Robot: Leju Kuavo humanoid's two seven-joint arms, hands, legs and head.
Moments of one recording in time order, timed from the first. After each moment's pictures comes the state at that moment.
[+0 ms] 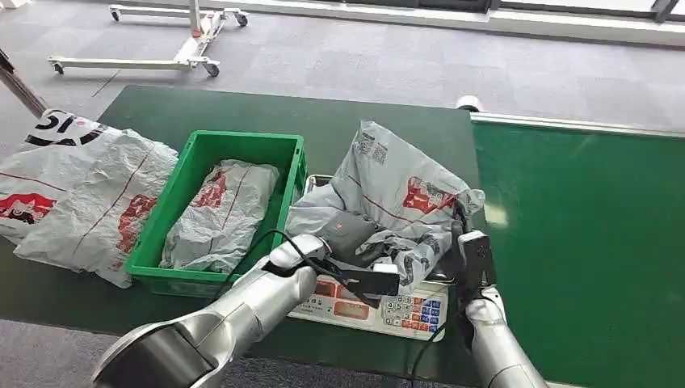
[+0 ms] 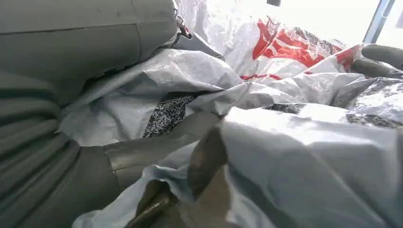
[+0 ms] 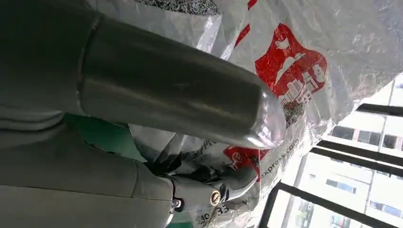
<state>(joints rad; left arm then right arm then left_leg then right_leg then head) -0.78 -0.28 -0.59 -0.32 -0.92 0.11 -0.50 -0.45 0.04 0.15 -0.64 0.22 -0.18 -0.70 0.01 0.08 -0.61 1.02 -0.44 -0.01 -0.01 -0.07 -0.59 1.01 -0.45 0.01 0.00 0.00</state>
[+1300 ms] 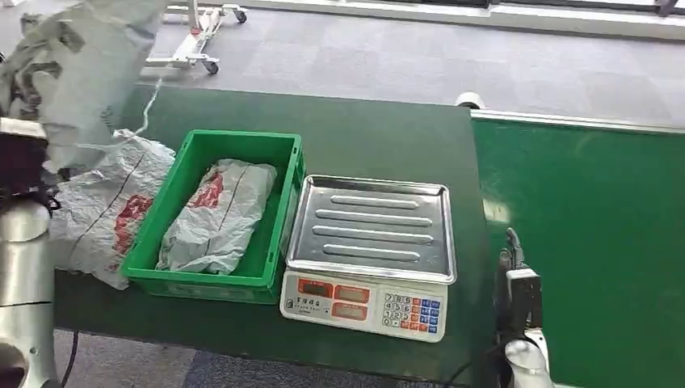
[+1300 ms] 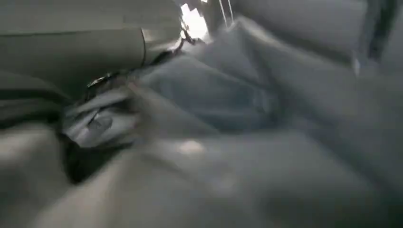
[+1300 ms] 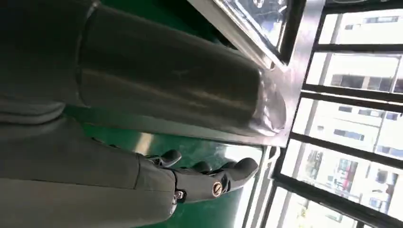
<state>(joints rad) -0.54 0.40 0.20 -1.32 -0.35 0.18 -0.59 -0.17 -0.03 -0.03 -1.03 0.28 -0.21 -0.63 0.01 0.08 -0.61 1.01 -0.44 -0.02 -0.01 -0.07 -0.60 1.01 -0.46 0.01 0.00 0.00</state>
